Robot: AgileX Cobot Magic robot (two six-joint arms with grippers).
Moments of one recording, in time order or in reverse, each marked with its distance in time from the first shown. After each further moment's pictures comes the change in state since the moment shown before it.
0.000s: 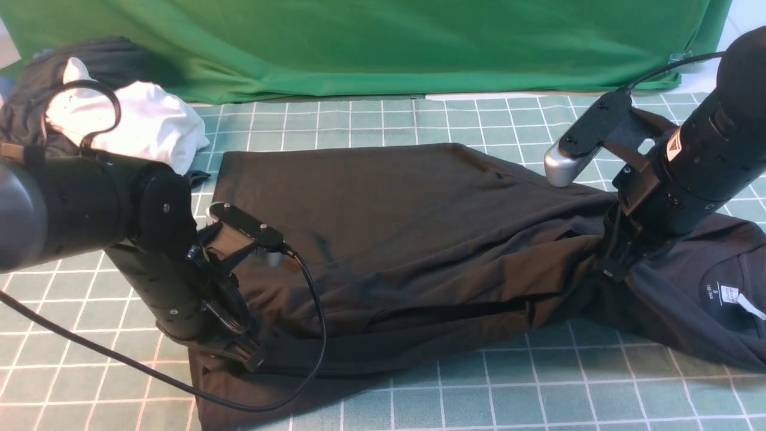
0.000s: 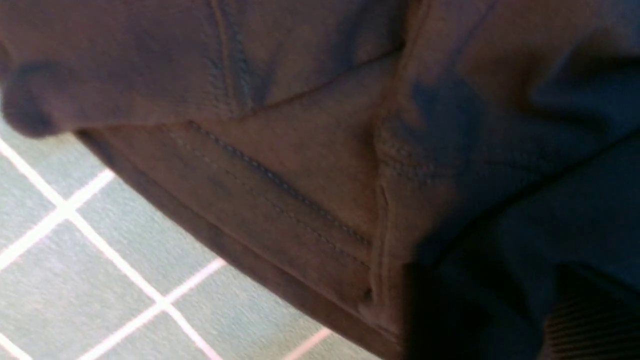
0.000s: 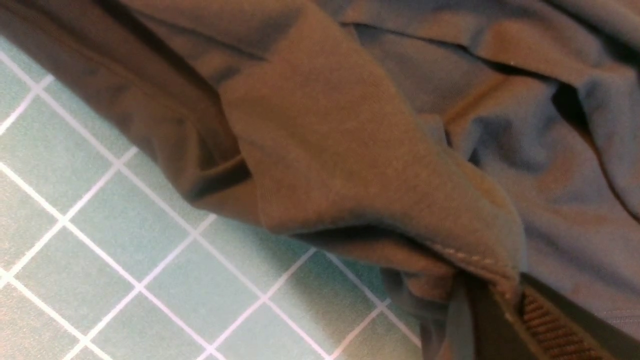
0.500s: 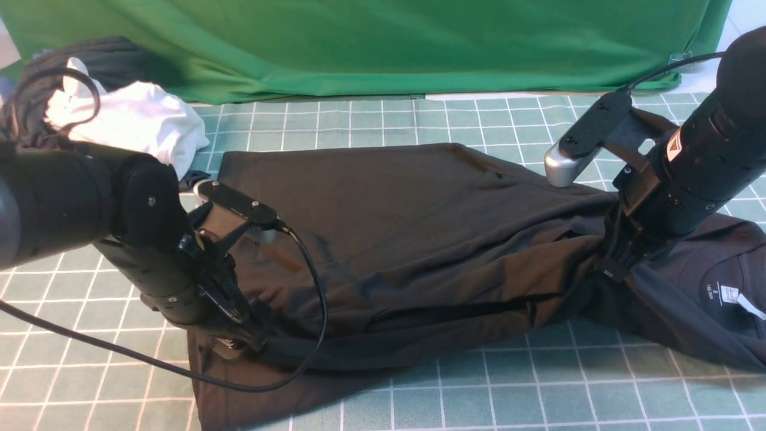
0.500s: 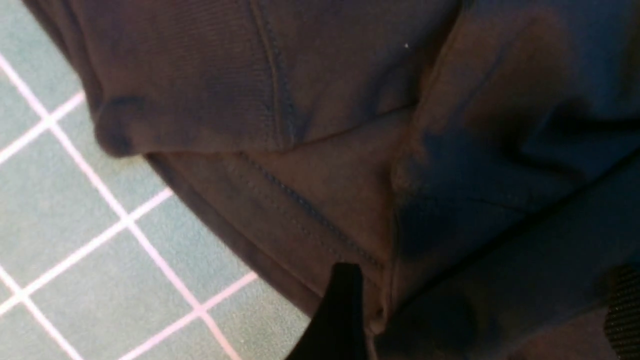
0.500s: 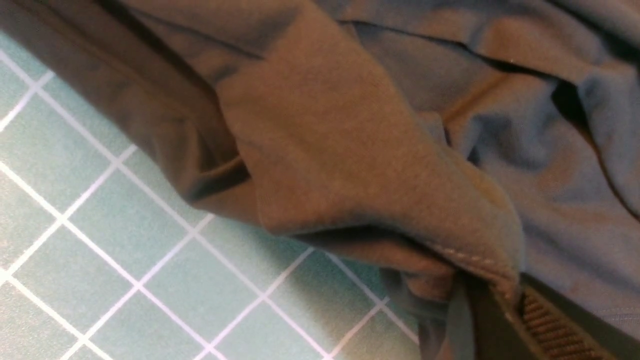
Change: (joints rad) right arm 0.000 0.000 0.000 -0.004 0.002 0.001; left arm 0.000 -0.040 0.000 0.018 -0.059 -0.063
